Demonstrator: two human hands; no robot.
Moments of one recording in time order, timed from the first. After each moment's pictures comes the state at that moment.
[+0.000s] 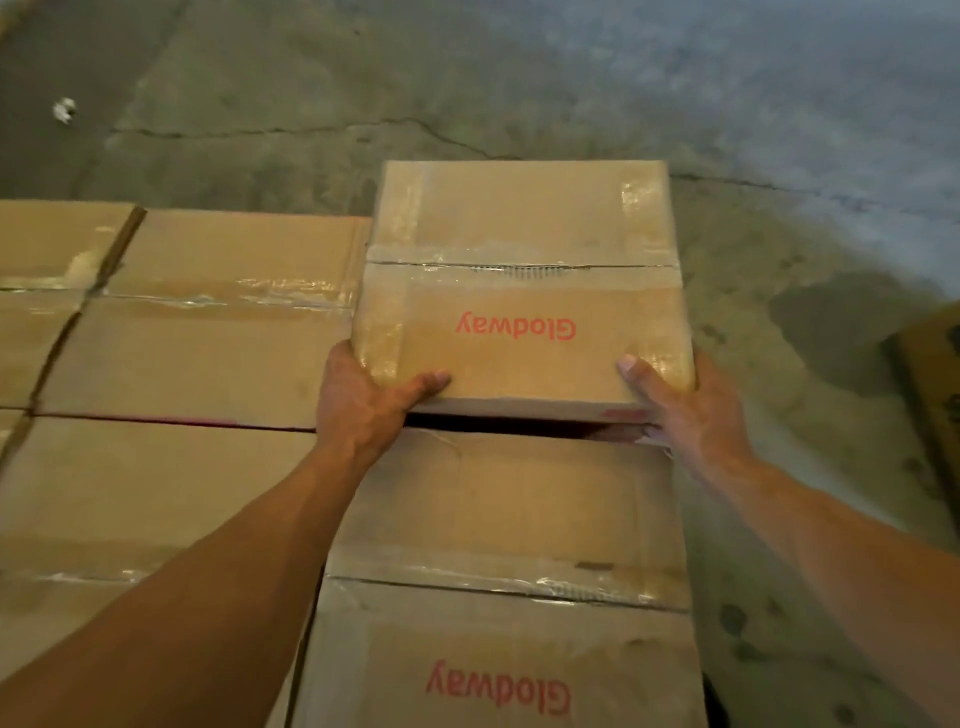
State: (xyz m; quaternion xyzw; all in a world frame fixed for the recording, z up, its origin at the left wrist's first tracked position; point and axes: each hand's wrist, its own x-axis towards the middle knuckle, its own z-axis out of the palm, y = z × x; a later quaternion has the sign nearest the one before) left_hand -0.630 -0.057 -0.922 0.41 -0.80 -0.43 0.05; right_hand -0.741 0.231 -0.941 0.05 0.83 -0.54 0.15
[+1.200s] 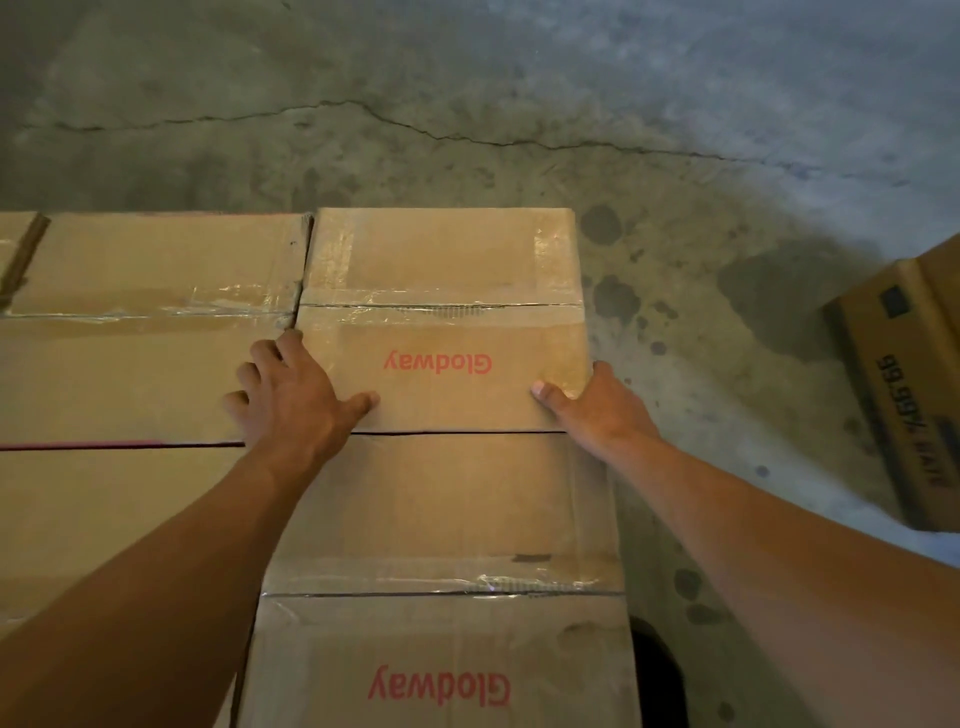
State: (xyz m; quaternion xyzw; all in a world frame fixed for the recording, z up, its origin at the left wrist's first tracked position) left_hand -0.652 -0.031 -0.904 0.40 -0.91 -0.11 -0.07; right_hand -0.749 0.224 -0.948 0.07 0.93 -0.24 0.28
